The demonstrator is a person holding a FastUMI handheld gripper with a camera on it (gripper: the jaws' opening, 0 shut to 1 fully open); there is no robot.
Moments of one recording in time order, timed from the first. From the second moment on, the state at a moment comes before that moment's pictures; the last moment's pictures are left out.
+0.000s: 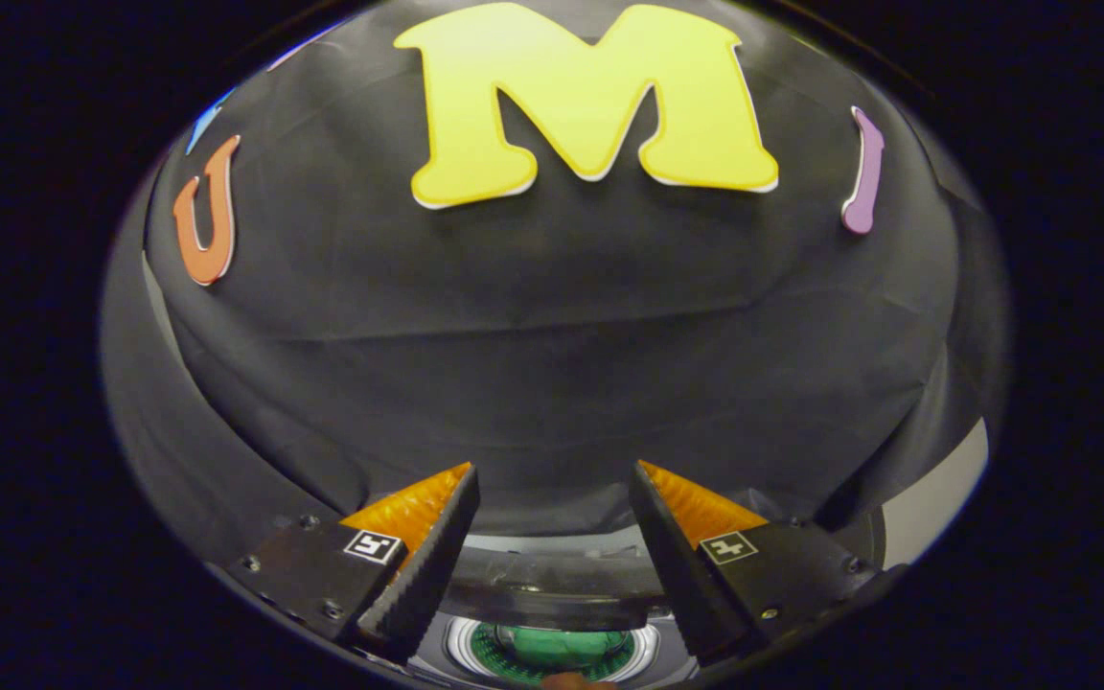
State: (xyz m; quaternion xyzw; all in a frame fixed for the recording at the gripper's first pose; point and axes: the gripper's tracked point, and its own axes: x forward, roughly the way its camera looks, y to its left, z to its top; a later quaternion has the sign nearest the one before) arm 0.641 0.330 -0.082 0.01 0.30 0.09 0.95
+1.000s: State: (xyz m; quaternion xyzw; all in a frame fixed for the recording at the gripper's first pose) arm 0.619 0.327 -0.121 -0.02 0.37 0.08 0.93
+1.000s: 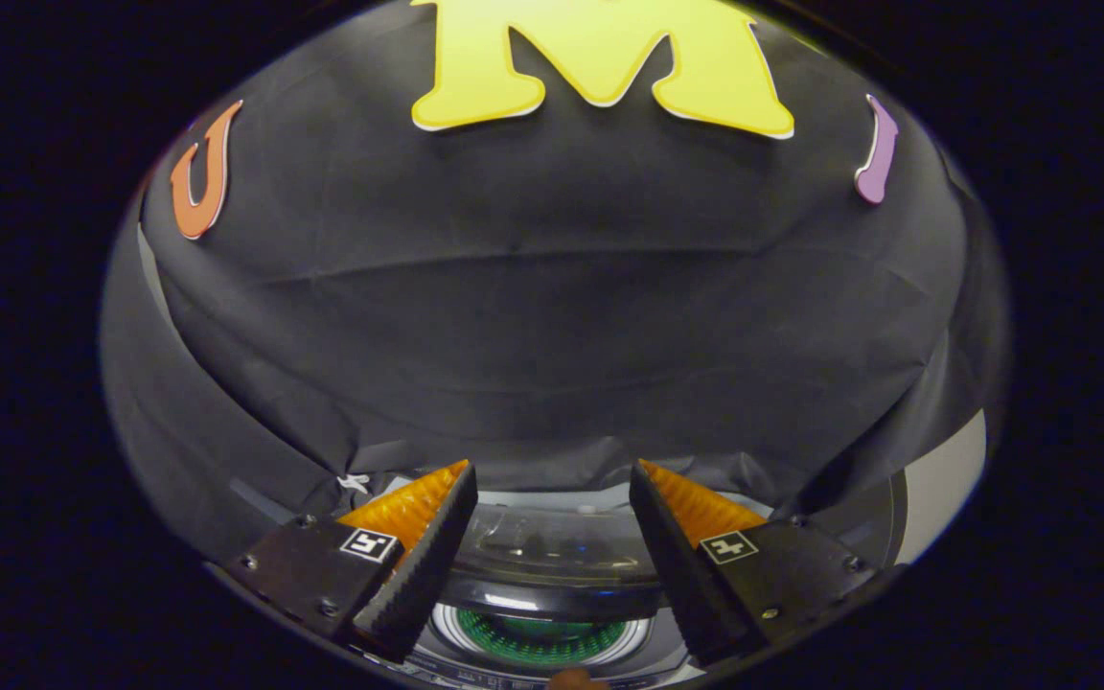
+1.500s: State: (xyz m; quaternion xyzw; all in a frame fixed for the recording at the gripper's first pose) arm 0.622 0.328 -0.121 -0.02 0.33 0.09 0.94
